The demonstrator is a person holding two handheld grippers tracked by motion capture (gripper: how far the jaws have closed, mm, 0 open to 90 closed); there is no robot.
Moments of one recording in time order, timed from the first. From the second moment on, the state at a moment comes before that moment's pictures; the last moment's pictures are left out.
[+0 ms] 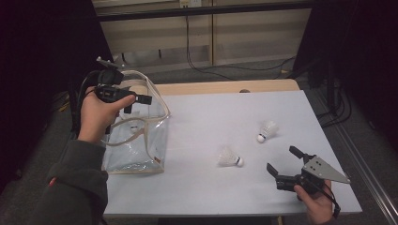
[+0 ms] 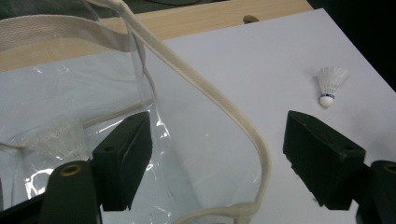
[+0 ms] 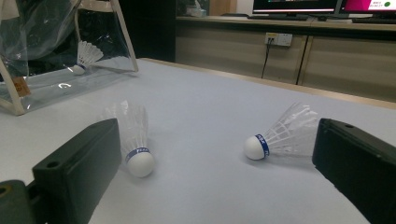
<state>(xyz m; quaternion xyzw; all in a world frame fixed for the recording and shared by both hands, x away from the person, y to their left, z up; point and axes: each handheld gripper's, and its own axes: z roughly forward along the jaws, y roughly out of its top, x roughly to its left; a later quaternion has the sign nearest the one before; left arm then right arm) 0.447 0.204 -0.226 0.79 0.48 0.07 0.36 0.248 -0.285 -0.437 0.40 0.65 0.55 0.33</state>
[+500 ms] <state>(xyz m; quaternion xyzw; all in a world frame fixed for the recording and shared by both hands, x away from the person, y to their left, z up) 0.441 0.186 -0.223 0.81 0.46 0.05 0.37 0.248 -0.285 -0.436 0.40 0.65 0.55 0.33</state>
